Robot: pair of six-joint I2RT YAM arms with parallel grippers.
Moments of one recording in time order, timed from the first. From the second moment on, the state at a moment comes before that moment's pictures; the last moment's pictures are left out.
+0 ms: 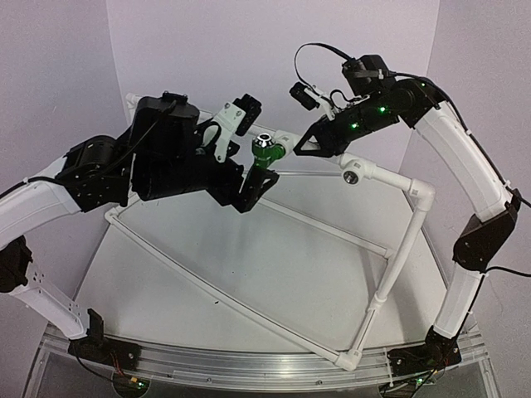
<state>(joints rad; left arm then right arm) -1.26 1.42 1.66 -0.59 -0.40 -0.04 0.69 1.85 2.32 -1.20 -0.32 -0.23</state>
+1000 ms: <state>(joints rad) -1.14 1.24 1.46 -0.46 -0.48 -0.36 0.58 1.96 2.48 -1.22 -0.20 -0.36</state>
